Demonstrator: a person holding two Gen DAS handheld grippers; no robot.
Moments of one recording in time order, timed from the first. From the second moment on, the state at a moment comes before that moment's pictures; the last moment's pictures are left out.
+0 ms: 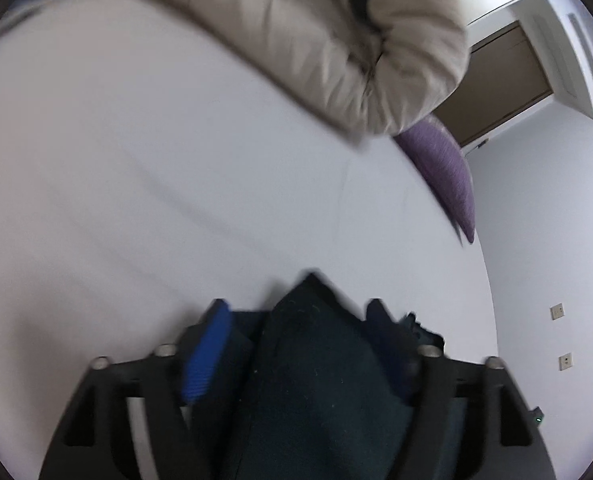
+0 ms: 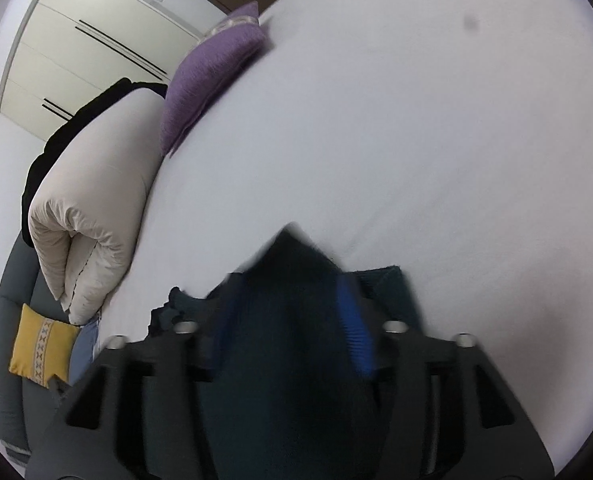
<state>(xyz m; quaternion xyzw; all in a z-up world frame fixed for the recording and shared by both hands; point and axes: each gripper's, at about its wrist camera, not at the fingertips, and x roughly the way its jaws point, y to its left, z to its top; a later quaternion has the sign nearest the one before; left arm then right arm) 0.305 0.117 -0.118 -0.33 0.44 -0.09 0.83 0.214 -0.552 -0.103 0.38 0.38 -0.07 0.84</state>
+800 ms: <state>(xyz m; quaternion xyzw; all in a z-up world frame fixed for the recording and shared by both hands) 0.255 0.061 -0.146 -0.15 0.42 -0.15 0.88 0.190 -0.566 -0.138 0.42 0.32 -0.02 0.85</state>
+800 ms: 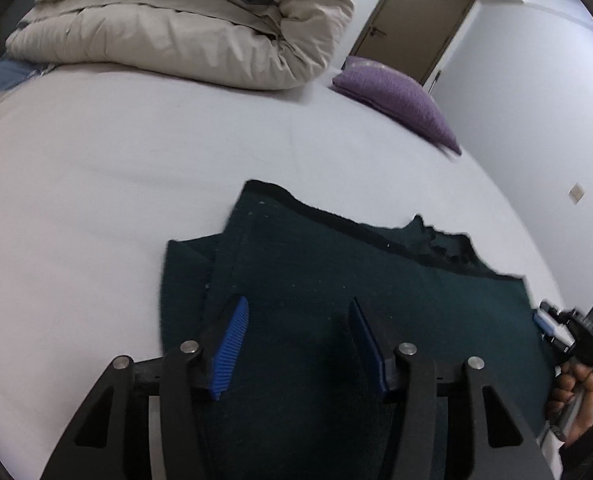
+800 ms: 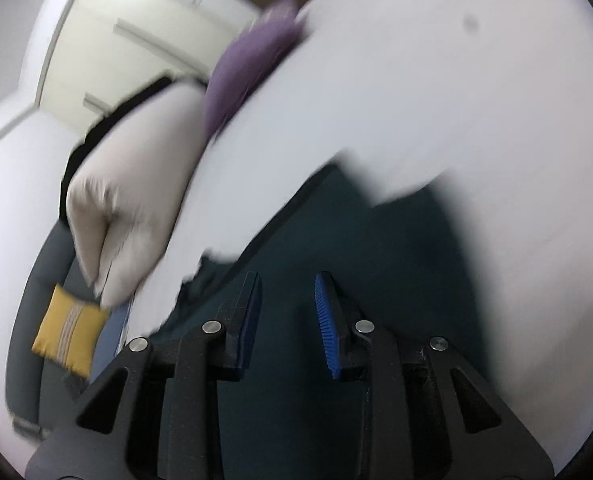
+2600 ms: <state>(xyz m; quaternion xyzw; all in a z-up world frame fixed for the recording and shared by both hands) 0.128 0.052 -0.156 -0.04 0.45 -0.11 0.89 0.050 -0.527 -0.145 0.46 0.31 0.03 0.83</state>
